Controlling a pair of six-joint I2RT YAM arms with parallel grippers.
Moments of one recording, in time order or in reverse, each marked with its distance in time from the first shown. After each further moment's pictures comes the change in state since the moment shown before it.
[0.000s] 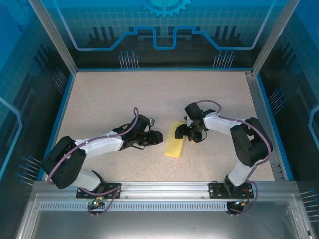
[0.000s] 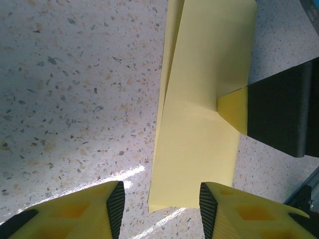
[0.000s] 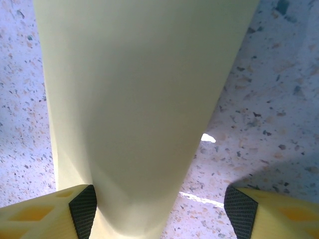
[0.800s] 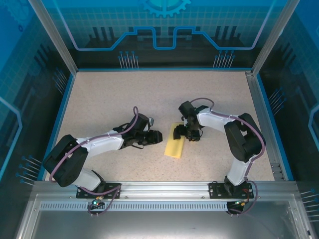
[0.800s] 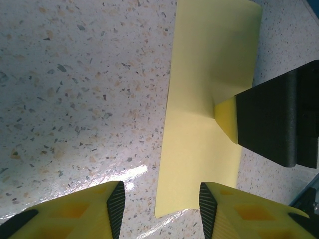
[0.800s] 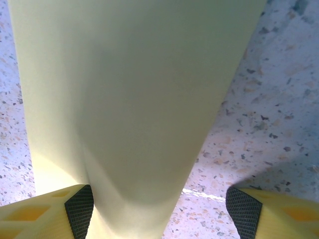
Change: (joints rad) left arm 0.019 0.026 0.010 -0.003 0.013 0.020; right arm 0.047 0.084 0.118 -0.135 0.088 -0.001
